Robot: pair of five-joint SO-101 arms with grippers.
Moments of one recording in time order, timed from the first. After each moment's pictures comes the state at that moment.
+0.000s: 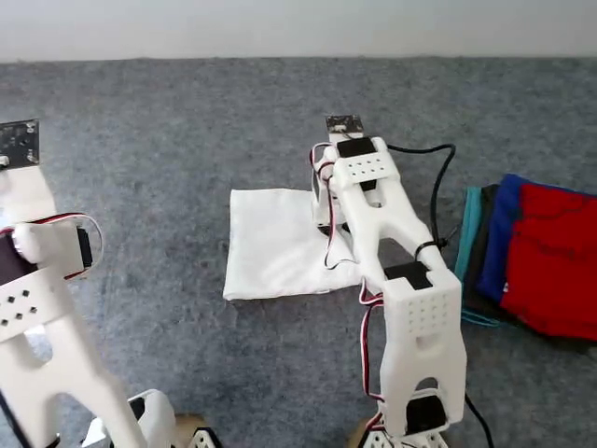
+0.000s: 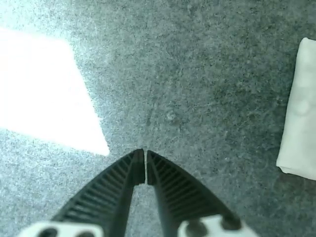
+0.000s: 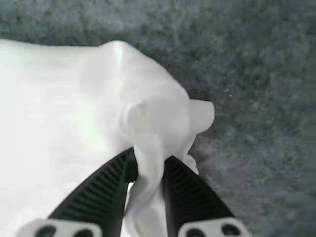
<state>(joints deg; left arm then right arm) -28.9 -31.7 14.5 95.7 -7.2 -15.3 37.6 -22.4 79.9 -7.1</state>
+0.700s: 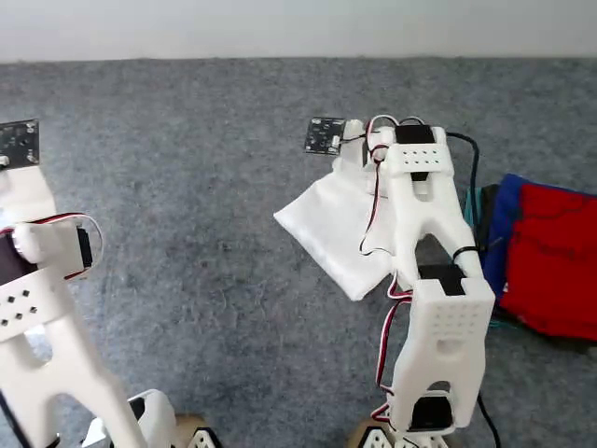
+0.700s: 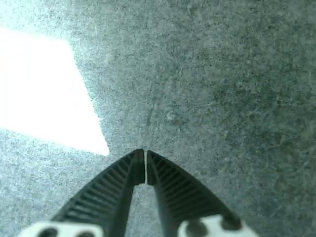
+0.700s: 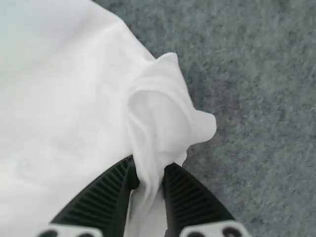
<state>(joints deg) -29.0 -31.7 14.5 95.7 -7.2 -5.8 33.3 -22.3 61.2 75.2</state>
